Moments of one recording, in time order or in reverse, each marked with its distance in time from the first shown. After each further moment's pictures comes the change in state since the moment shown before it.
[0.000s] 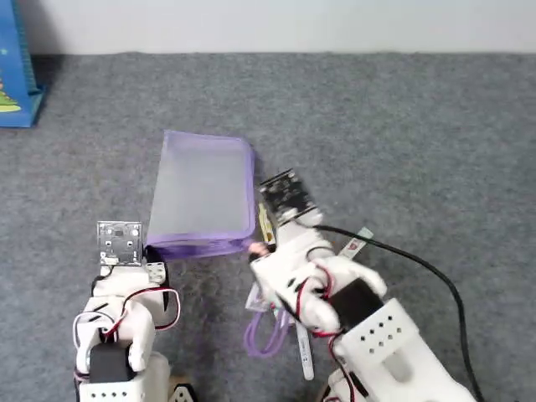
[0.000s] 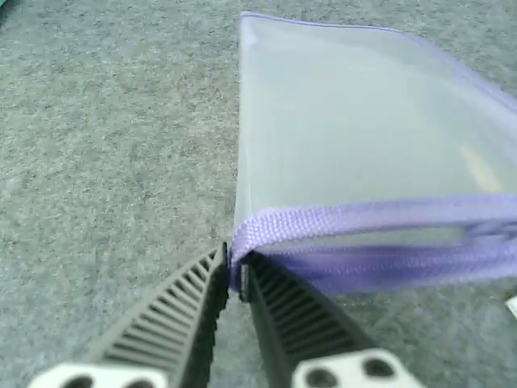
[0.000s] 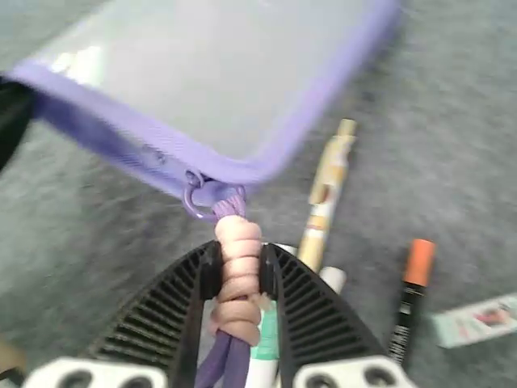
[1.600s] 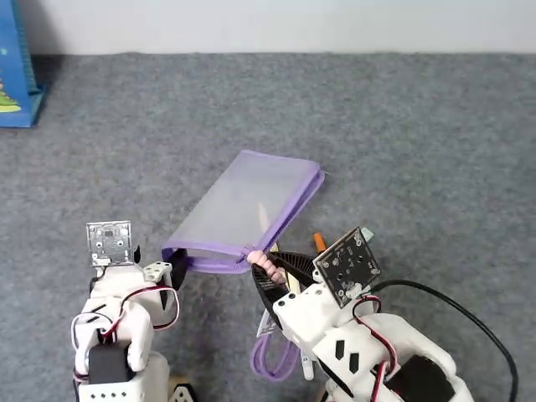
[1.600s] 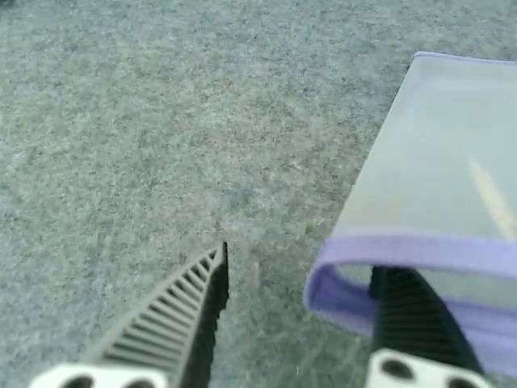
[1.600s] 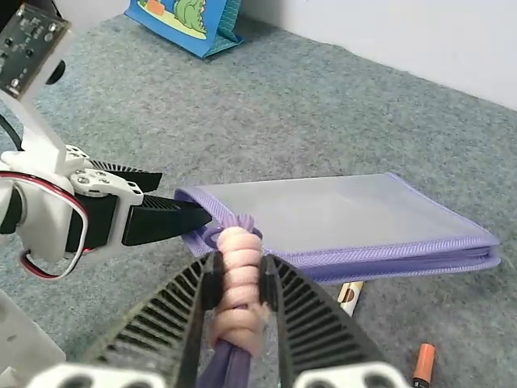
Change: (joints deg) left arm -0.5 -0.1 -0.3 0.9 4.3; right arm -8.4 -34.3 0.1 9.6 1.8
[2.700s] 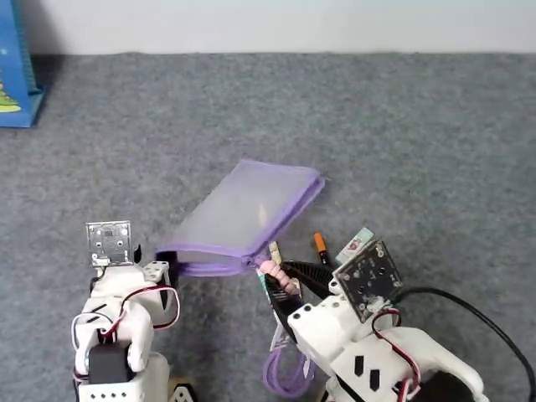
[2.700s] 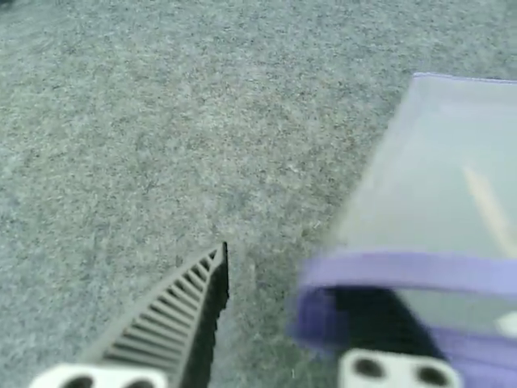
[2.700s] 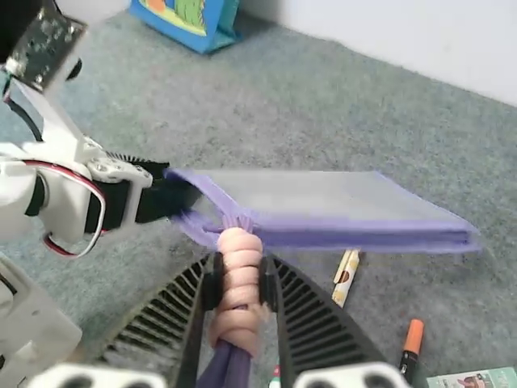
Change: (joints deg) left arm 0.2 -0.1 0.0 -0.6 0.0; right arm -0.1 -0.2 -8.0 9.9 -0.1
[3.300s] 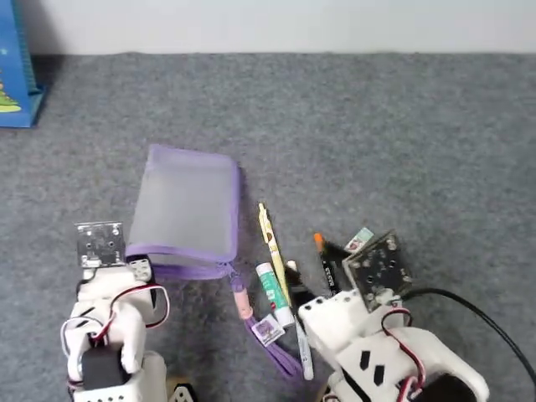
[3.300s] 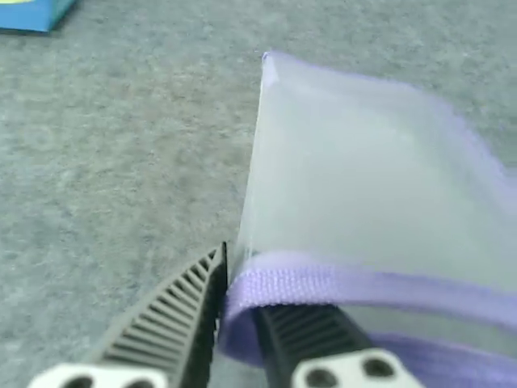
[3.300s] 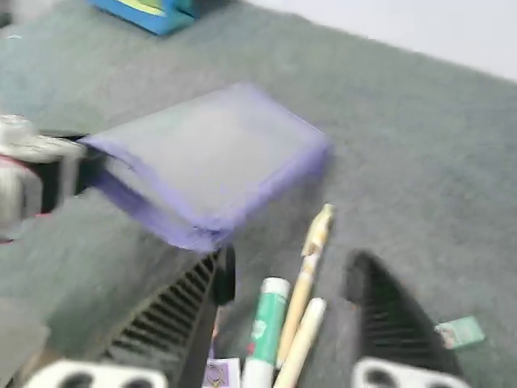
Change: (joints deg) left arm -5.3 0.2 -4.5 1.8 -3.8; right arm 8.1 -0.7 -0.1 2.8 -0.1
